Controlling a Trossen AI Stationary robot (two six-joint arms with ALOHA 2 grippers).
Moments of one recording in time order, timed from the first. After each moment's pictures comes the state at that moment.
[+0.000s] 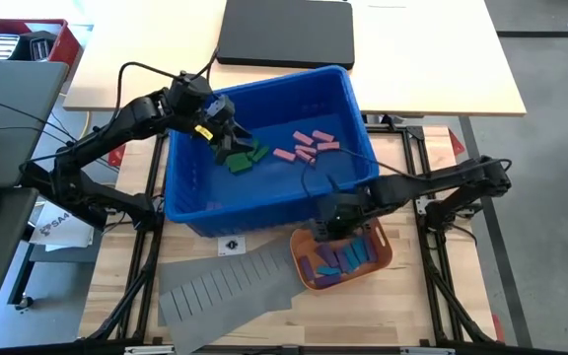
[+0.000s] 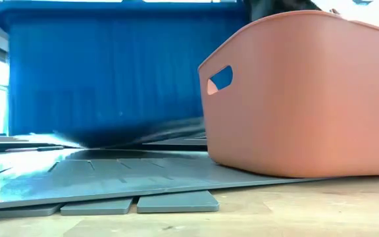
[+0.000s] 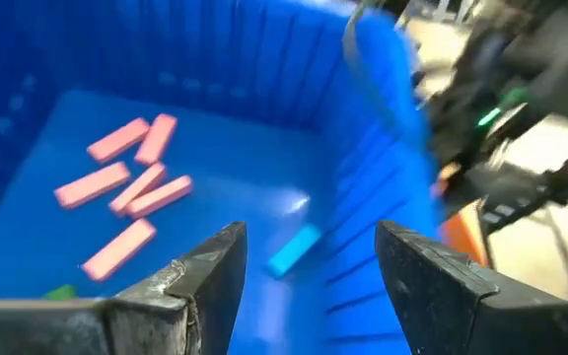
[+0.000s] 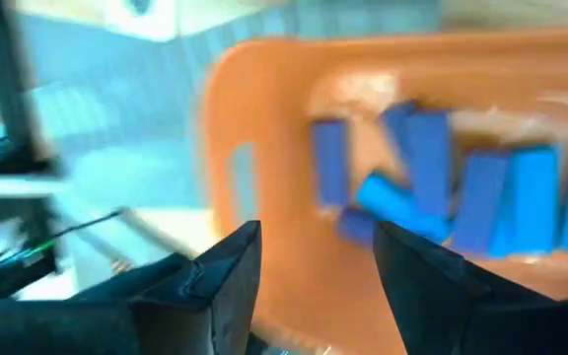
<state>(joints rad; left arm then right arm) 0.48 1.29 1.51 -0.81 0.38 -0.09 0.20 1.53 1.32 -0.86 -0.13 1.48</state>
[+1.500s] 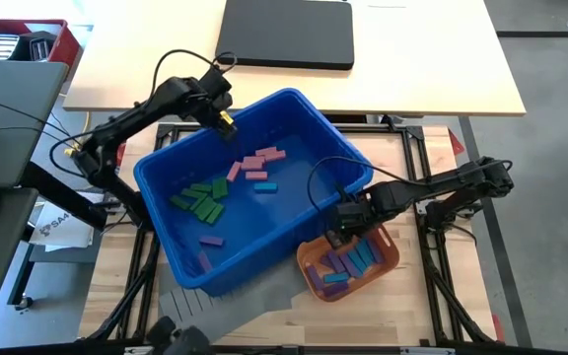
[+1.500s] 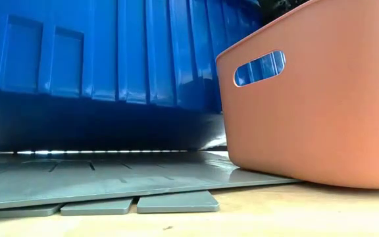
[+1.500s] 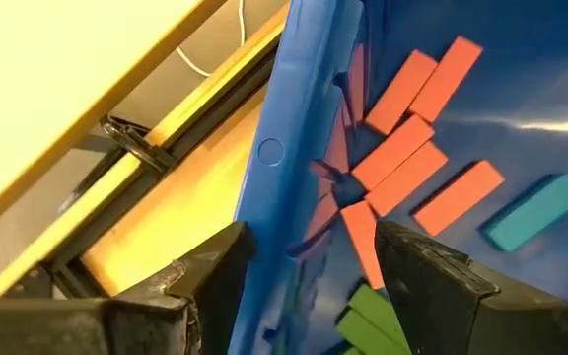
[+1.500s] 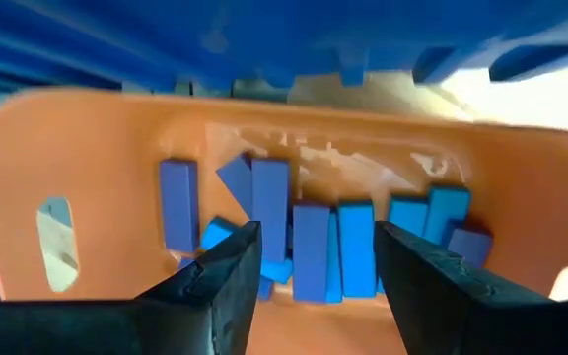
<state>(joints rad) 0.77 1.56 1.52 -1.15 -0.11 -0.04 0.17 1.54 1.26 -1.09 0.00 1.21</state>
